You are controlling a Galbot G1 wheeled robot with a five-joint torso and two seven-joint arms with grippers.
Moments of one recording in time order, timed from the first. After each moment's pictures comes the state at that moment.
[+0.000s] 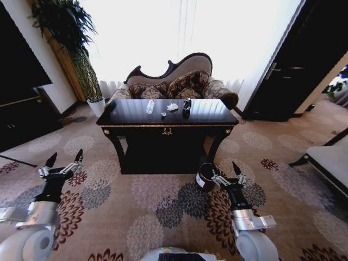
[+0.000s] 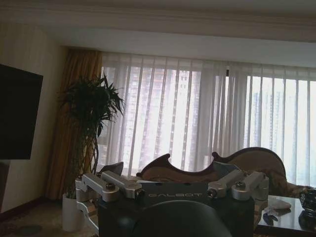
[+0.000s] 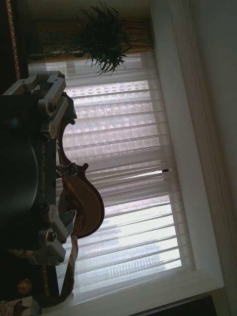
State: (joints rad) left arm 1.63 -1.38 -1.18 -2.34 -0.67 0.11 0.21; right arm -1.73 1.42 0.64 2.27 0.39 0.28 -0.13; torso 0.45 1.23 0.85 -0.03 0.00
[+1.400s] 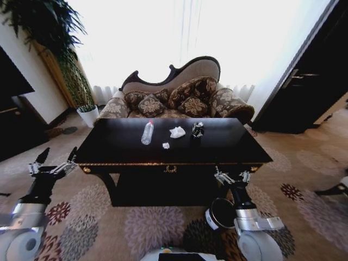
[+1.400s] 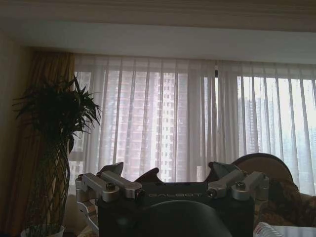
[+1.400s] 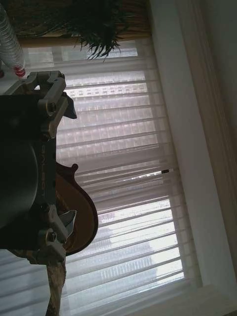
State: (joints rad) left arm 1.62 -1.37 -1.24 -2.32 -0.68 0.07 0.34; right arm -1.74 1.43 0.65 2.29 0.40 0.29 -0.14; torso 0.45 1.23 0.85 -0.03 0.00
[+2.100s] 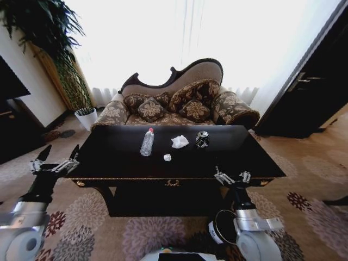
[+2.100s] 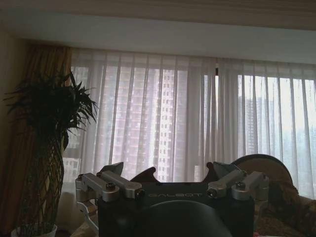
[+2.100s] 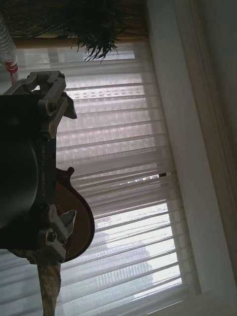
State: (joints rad) left arm 1.61 -1.31 -1.20 -2.39 -0.71 0.15 0.23; right arm -1.73 1.43 0.63 2.28 0.39 0.32 -0.15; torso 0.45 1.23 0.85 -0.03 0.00
